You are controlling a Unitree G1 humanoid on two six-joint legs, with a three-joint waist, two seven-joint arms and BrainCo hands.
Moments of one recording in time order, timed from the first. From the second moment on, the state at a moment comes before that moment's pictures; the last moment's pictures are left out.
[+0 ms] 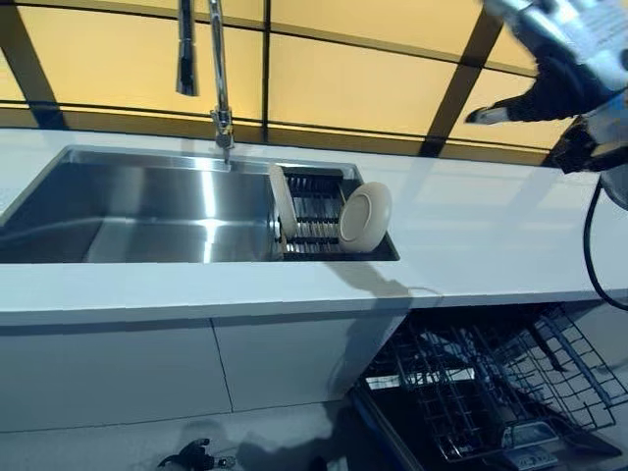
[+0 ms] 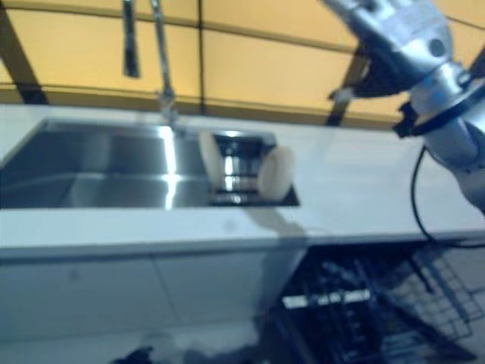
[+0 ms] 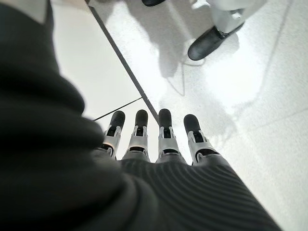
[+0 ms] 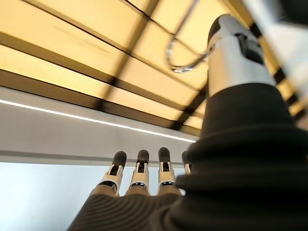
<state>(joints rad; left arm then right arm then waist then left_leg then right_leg) 0.00 0.37 -0.30 1.13 0.06 0.02 -0.01 -0.98 -1.31 0.45 -0.14 -0.42 -0.26 -0.21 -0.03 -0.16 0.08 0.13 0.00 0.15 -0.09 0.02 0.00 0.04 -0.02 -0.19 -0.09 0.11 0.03</state>
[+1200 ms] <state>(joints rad) 0.12 0.37 -0.30 1.08 0.05 0.00 0.00 -1.30 -1.18 0.84 0.03 -0.55 -0.52 0.13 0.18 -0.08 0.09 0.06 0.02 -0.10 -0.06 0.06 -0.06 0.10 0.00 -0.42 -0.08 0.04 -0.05</state>
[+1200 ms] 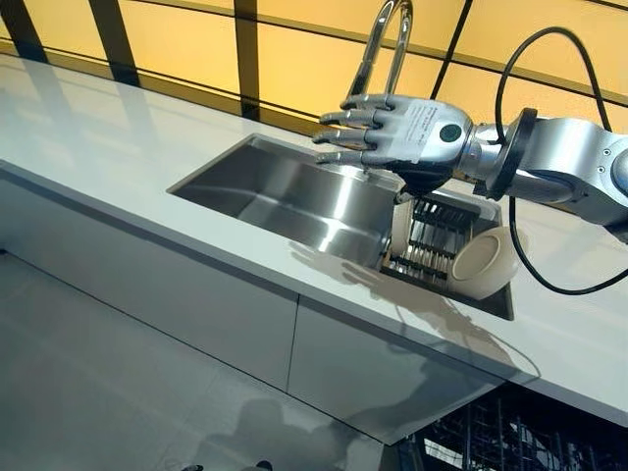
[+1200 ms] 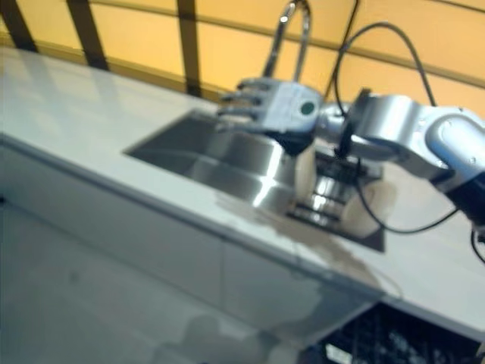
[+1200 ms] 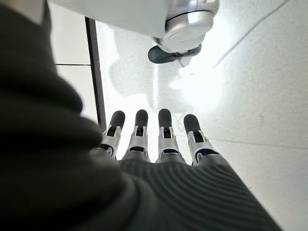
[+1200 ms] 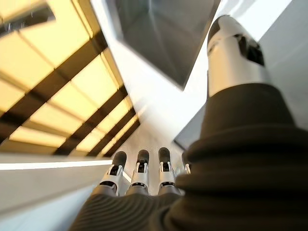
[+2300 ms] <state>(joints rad) 0.14 0.37 -0.28 1.05 0.06 0.00 -0.01 -1.23 -1.15 0.88 0.23 -0.65 -0.53 0.28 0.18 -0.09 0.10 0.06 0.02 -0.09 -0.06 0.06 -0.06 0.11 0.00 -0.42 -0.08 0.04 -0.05</state>
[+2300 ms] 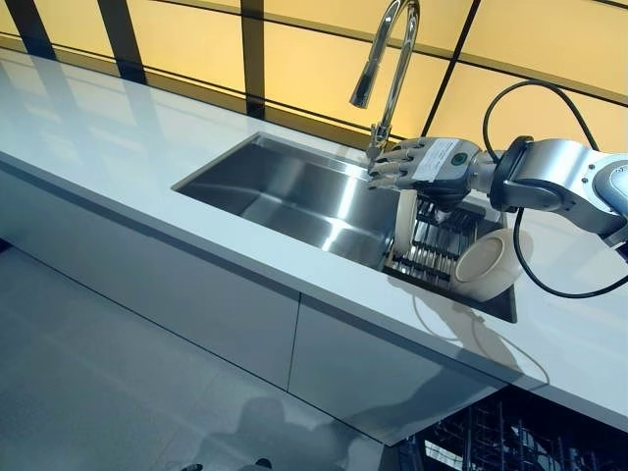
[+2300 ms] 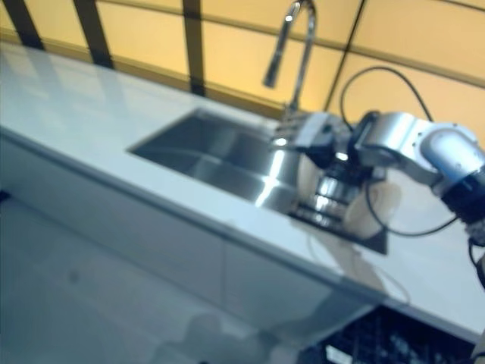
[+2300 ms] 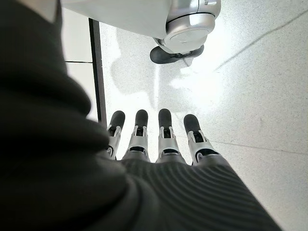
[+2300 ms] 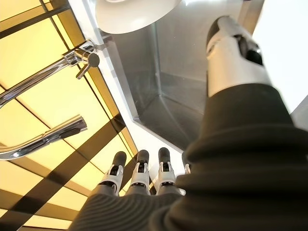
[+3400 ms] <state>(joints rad) 0.11 0.43 -0.30 1.01 0.07 0.02 -0.03 -1.19 -1.05 0.89 0.35 -0.75 -0.52 0.25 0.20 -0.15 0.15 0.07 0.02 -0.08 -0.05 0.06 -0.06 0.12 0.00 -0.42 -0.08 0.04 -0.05</state>
